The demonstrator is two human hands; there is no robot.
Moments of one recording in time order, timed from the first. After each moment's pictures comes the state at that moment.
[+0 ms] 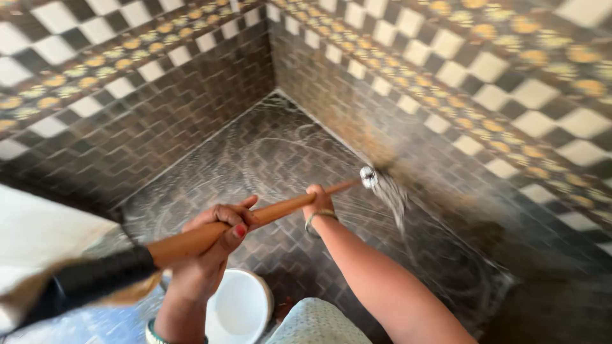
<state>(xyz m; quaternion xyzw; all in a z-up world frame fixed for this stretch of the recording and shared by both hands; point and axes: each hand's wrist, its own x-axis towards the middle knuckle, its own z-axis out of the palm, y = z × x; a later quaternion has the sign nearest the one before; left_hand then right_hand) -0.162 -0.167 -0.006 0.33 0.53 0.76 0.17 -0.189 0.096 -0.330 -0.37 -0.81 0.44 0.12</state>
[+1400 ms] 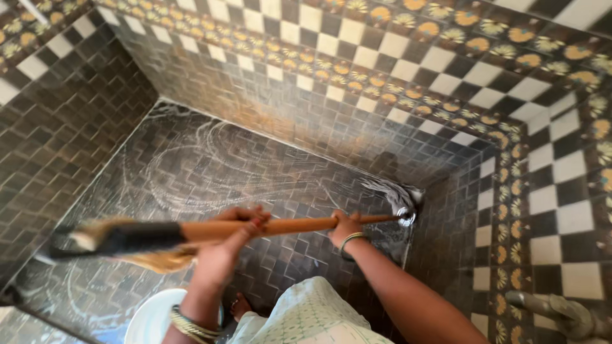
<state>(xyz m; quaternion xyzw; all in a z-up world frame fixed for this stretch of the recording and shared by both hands) 0.003 -0.001 -0.060 0.30 0.59 0.64 0.39 0.202 0.213 -0.278 -0.56 -0.74 0.34 -0.14</state>
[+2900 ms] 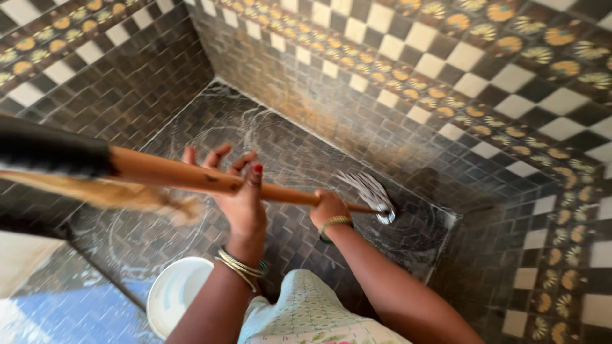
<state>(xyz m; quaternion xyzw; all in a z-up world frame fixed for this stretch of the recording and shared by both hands) -0.017 0.033 -0.050 0.25 0.46 0.85 -0.03 0.080 0.171 -0.201 -0.42 -0.86 0.31 -0.02</state>
